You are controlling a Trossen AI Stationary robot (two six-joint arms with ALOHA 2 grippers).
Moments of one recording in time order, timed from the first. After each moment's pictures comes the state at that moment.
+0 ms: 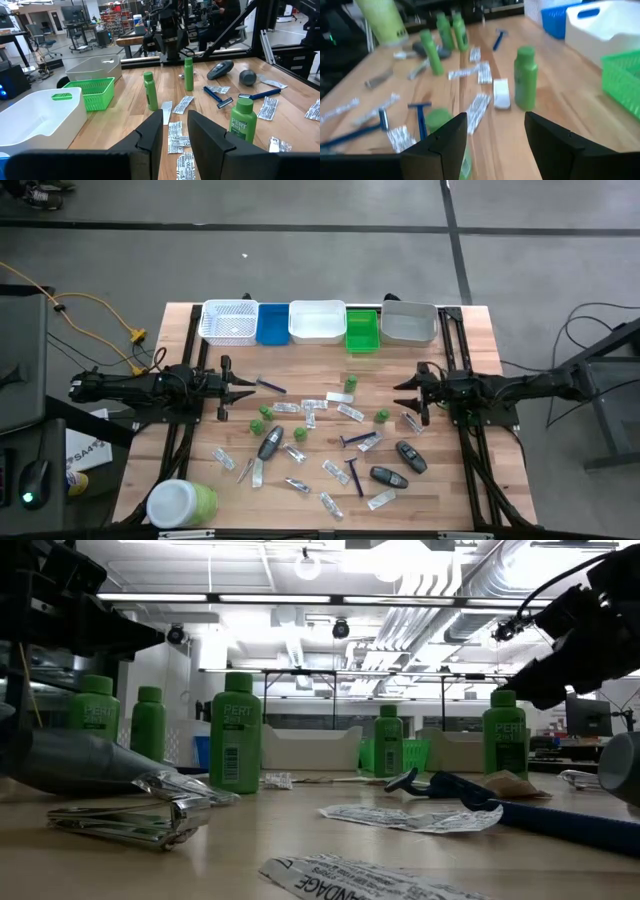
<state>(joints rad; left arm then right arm) -0.03 0.06 0.03 0.00 -0.09 0.10 0.03 0.36 0.01 0.03 0.08 0.18</state>
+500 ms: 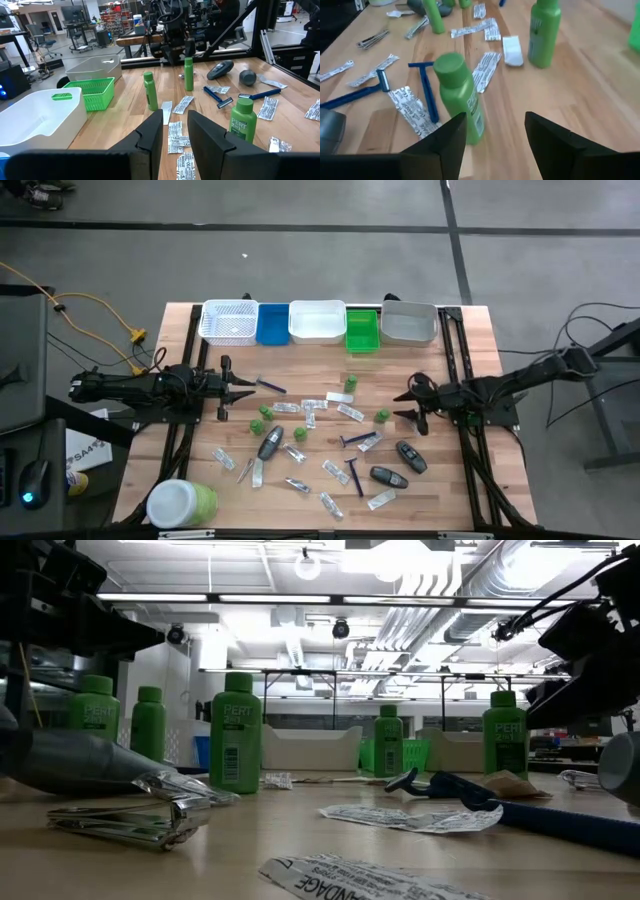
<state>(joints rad) -0.03 0.06 0.03 0.00 -0.09 0.10 0.22 0.56 0.02 0.05 0.21 0.31</state>
